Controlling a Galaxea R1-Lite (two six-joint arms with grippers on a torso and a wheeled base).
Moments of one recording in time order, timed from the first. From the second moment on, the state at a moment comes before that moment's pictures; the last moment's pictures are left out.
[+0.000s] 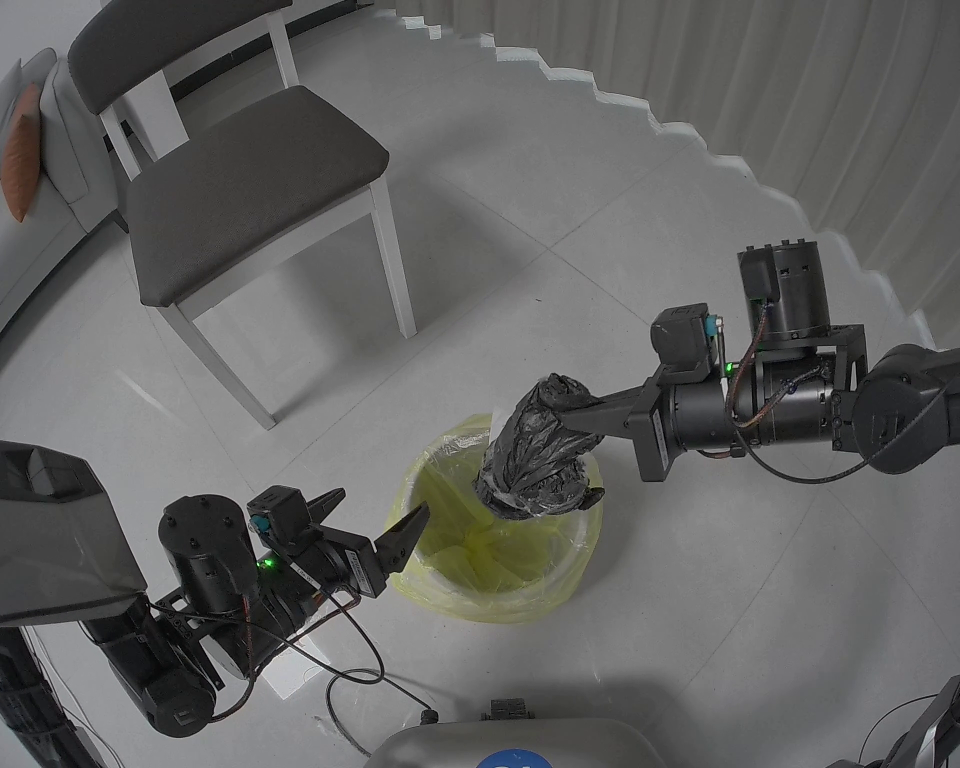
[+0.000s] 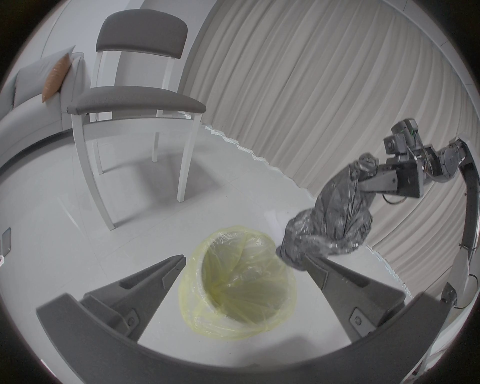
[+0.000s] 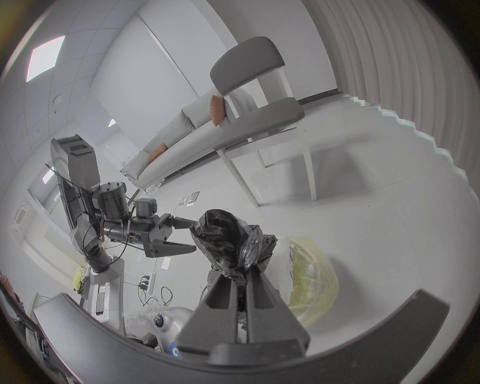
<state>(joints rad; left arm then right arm) -0.55 1.95 -0.27 -1.55 0.07 -0.22 0.54 1.81 -1.17 -0.19 0.42 -0.16</state>
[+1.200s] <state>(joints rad) -0.56 1.84 -0.22 -1.55 0.07 -0.23 0.50 2.41 -1.45 -0.33 0.43 -0.08</state>
